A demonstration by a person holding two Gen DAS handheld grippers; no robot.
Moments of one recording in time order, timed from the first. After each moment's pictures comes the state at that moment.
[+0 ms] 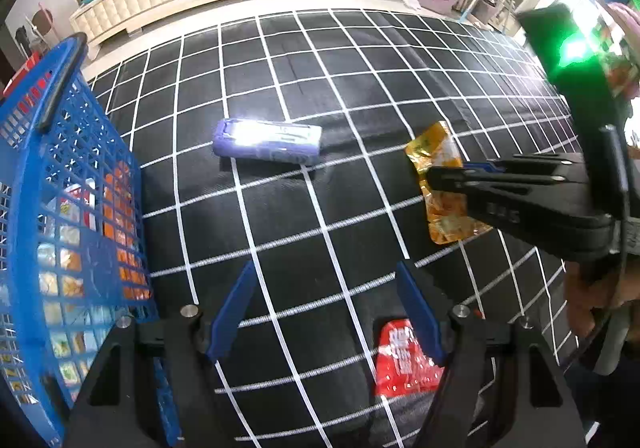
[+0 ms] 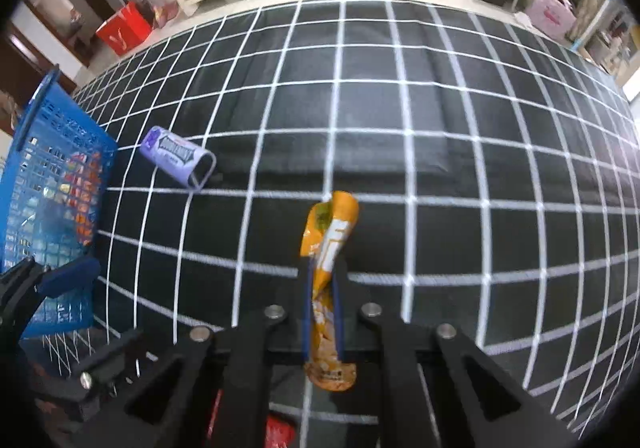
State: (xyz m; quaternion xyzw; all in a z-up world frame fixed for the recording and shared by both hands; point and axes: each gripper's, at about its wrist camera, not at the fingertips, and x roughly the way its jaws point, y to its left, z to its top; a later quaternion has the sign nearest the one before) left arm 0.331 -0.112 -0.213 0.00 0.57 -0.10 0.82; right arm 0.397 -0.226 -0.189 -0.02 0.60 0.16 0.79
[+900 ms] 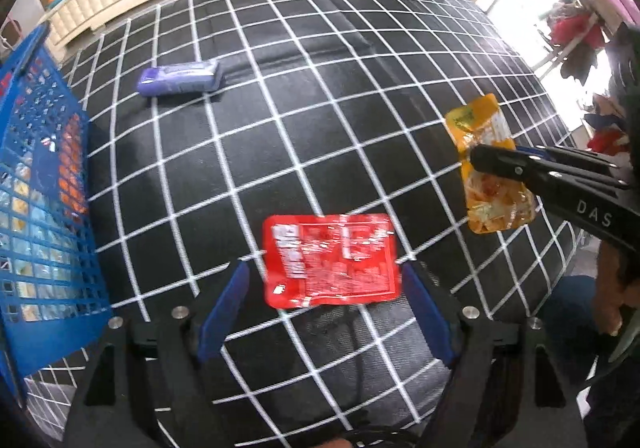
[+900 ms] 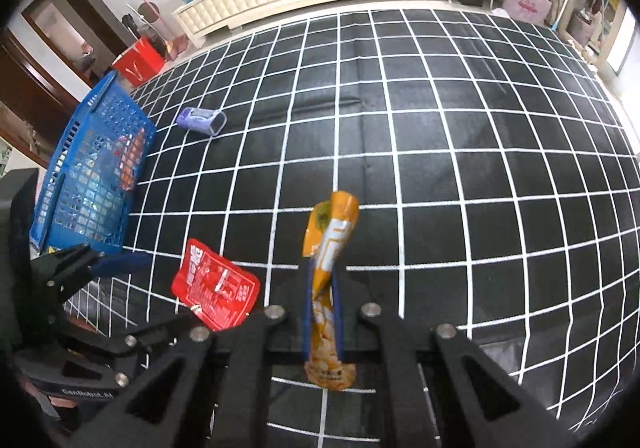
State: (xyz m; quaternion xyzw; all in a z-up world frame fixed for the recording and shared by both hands) left arm 0.264 -0.176 -0.214 0.02 0.60 -0.16 0.78; right arm 0.300 -0.301 -0.149 0.03 0.56 0.18 0.81
